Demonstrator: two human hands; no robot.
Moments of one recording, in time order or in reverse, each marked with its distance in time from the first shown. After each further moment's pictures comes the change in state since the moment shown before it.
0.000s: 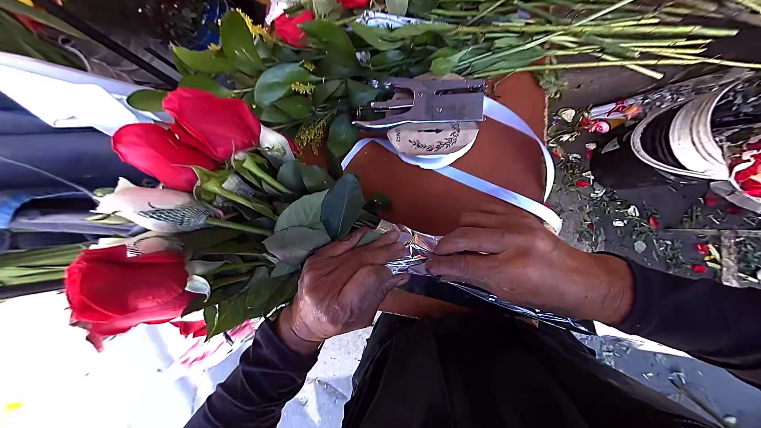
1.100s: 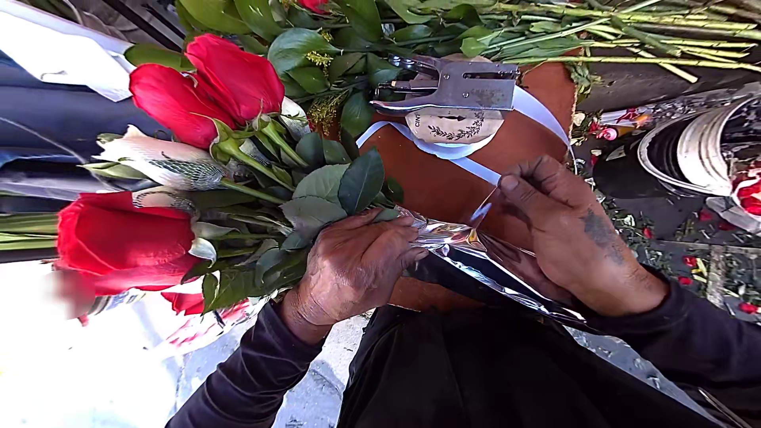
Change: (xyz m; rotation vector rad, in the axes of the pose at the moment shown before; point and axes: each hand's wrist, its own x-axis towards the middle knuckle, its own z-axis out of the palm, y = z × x) left_hand 0.016 0.001 0.000 0.026 -0.036 -0.139; right_hand 0.006 -0.005 -0.002 0.545 0.407 1.092
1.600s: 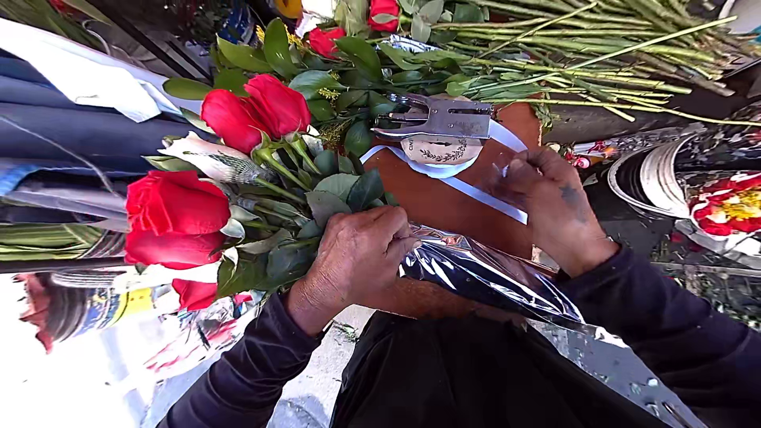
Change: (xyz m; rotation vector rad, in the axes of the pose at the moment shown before) left_hand 0.025 0.007 -0.004 0.112 -0.121 -0.251; right_hand 0.038 0.006 -0.018 0.026 0.179 0.028
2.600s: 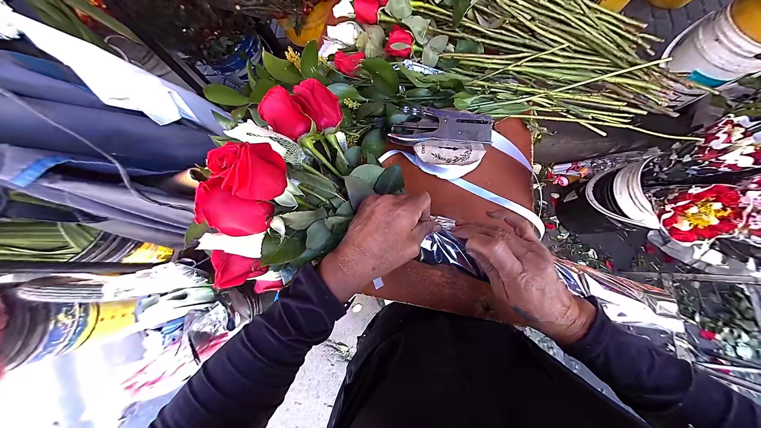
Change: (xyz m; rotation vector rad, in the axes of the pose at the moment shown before) left_hand 0.005 -0.007 -0.002 -0.012 -0.026 0.078; right_hand -0.094 0.014 0.028 -0.703 -0.116 -1.137
